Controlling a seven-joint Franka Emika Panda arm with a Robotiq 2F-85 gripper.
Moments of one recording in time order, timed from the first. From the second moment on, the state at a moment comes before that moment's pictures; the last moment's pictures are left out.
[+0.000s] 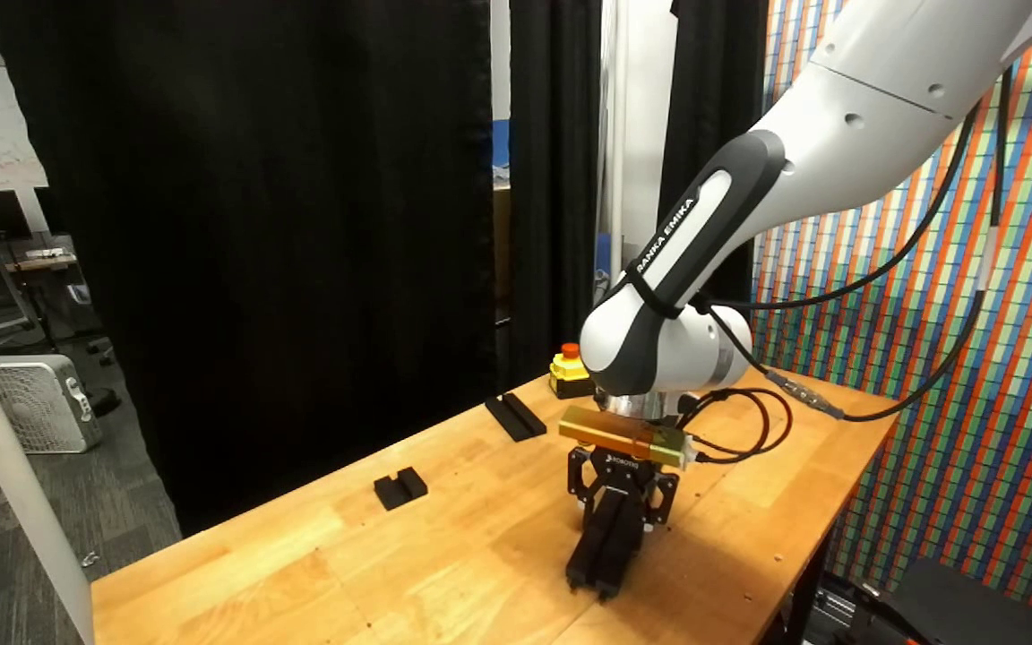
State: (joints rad) arm 0.11 0.17 0.10 -2.49 0.43 2.58 0.88
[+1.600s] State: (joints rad) arm 0.09 0.00 0.01 -2.47 0.12 2.34 0.80
